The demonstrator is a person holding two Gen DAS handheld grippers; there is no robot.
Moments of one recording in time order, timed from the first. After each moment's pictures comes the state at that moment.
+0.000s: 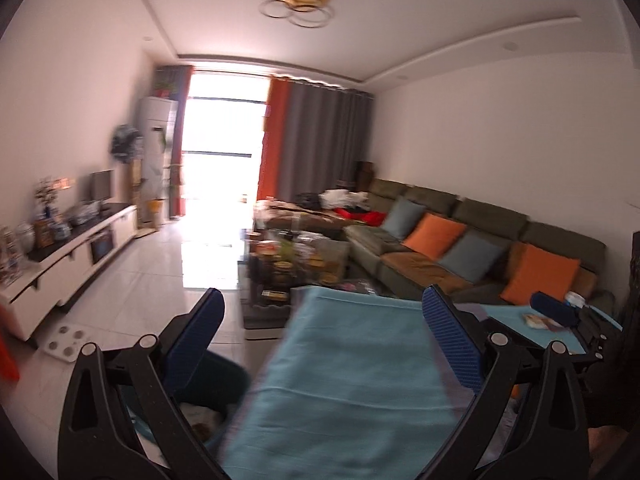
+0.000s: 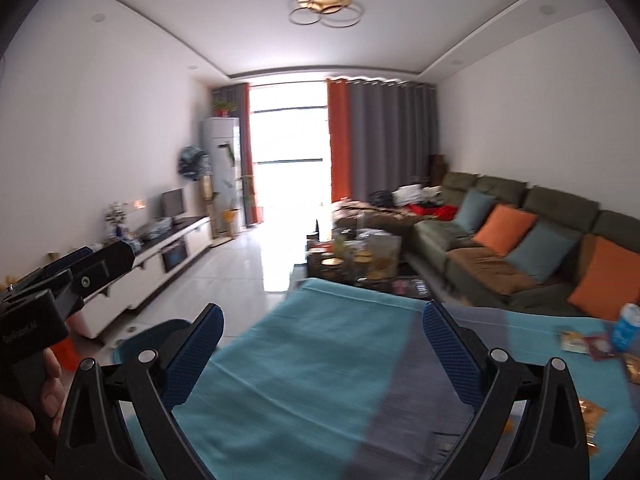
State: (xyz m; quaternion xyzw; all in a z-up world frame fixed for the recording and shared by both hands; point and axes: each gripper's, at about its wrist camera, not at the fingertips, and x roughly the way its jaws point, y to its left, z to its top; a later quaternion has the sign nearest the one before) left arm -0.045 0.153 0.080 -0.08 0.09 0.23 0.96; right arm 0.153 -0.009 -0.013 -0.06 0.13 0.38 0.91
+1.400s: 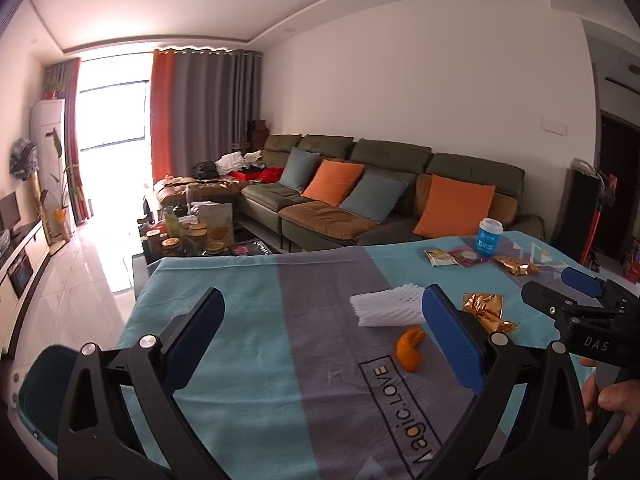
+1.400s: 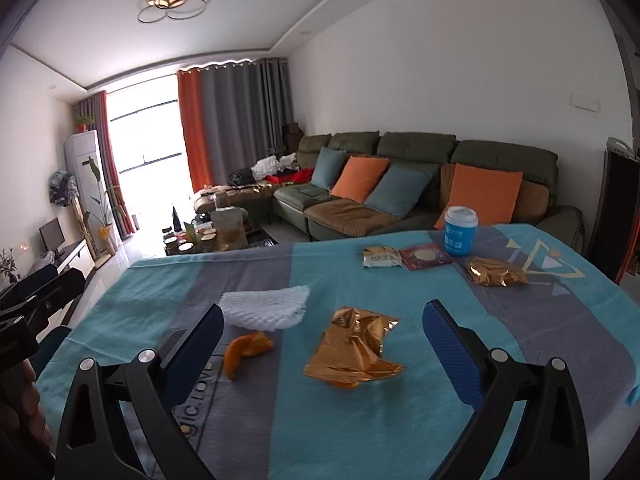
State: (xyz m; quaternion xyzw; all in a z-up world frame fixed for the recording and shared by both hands) left arm 0.087 0.045 0.032 -0.02 0.17 0.05 0.98; right arm 0.200 -0.202 -0.057 0.01 0.21 0.15 0.97
